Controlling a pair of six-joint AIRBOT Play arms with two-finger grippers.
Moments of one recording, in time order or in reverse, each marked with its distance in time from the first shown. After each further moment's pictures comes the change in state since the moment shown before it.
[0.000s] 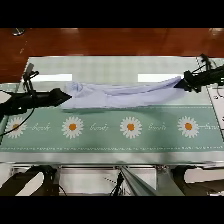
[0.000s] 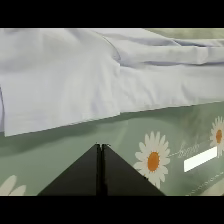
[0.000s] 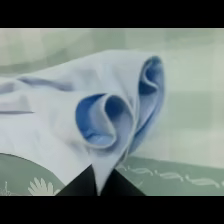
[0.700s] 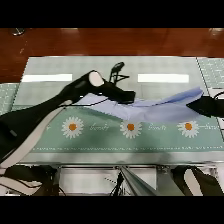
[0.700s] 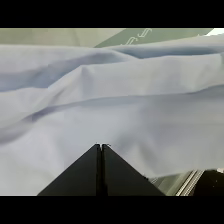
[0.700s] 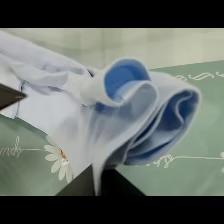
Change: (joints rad) left arm -0.703 -0.714 0.719 0.149 0.063 -0.281; right arm -0.018 0.857 -0.494 -0.034 0.024 0.065
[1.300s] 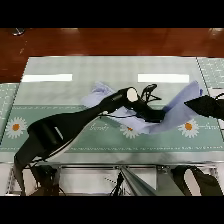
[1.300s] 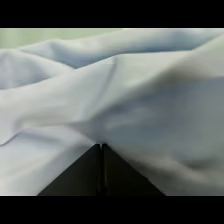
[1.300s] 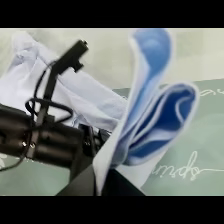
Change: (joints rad) left arm -0.213 -0.270 0.285 -0.123 -0.070 -0.113; right arm 0.031 0.068 -0.019 0.077 -0.028 0.021
